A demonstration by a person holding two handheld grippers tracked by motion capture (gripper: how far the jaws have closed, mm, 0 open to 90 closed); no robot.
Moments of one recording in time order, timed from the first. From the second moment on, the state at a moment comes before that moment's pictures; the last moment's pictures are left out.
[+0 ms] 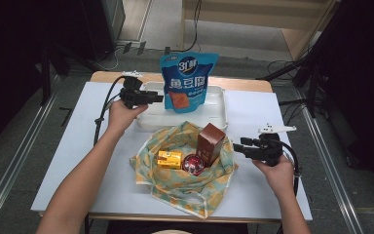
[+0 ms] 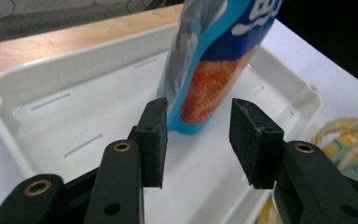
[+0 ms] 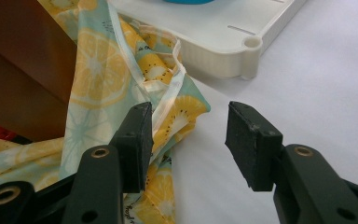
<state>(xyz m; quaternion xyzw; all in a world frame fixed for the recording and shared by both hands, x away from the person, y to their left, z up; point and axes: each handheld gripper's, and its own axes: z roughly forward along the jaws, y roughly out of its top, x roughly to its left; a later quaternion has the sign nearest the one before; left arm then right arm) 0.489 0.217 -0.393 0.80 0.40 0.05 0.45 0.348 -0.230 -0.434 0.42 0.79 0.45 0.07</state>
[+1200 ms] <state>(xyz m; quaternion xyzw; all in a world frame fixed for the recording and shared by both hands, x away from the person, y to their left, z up) 0.395 0.247 -0.376 0.83 0.33 0.01 0.46 0.339 -0.225 -0.389 0.34 0.83 0.45 0.06</state>
